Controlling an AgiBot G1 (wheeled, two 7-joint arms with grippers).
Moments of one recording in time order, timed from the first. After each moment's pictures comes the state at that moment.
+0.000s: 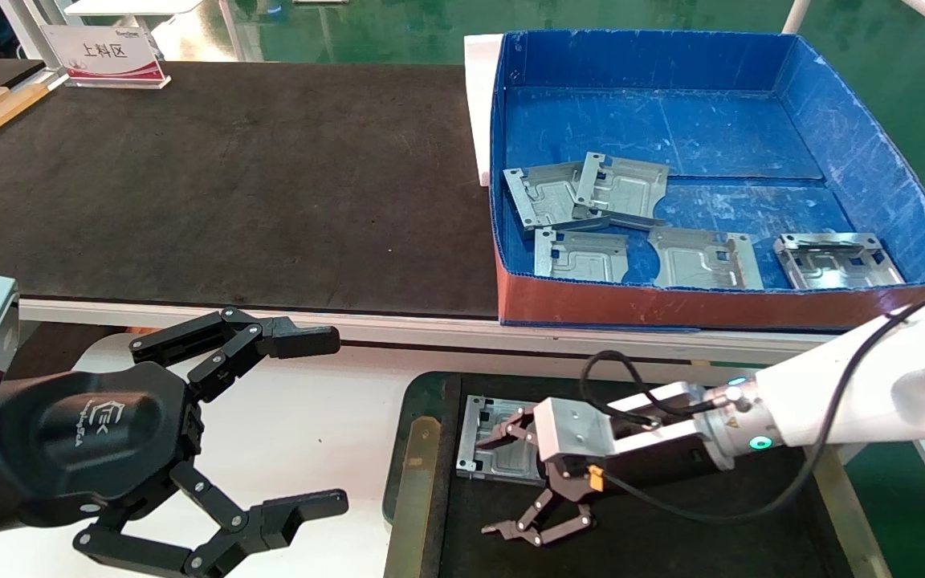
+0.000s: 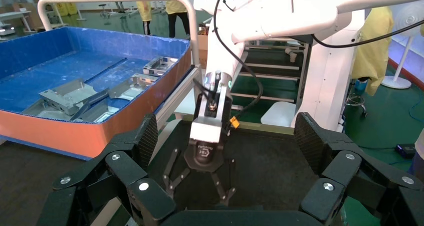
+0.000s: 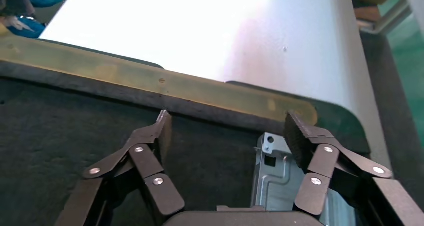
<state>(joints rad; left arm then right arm) -1.10 0.56 0.41 -1.25 0.63 1.44 -0.11 1.63 -1.22 -0.91 0.08 -1.22 -1.56 -0.59</state>
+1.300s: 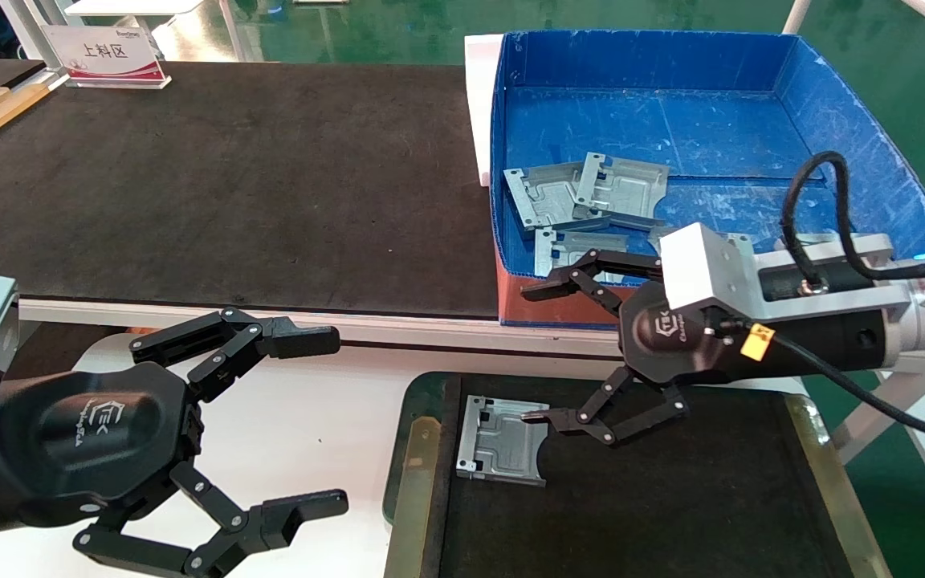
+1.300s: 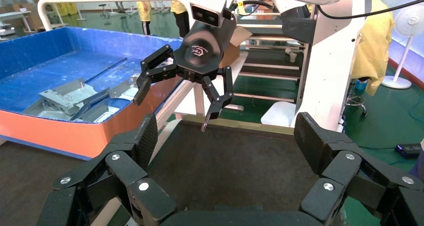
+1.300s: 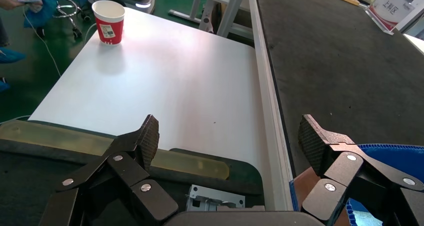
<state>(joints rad) -1.10 0.56 0.41 -1.25 0.63 1.44 -0.11 1.72 -0.87 -0.97 0.58 -0.84 -1.60 -0.30</state>
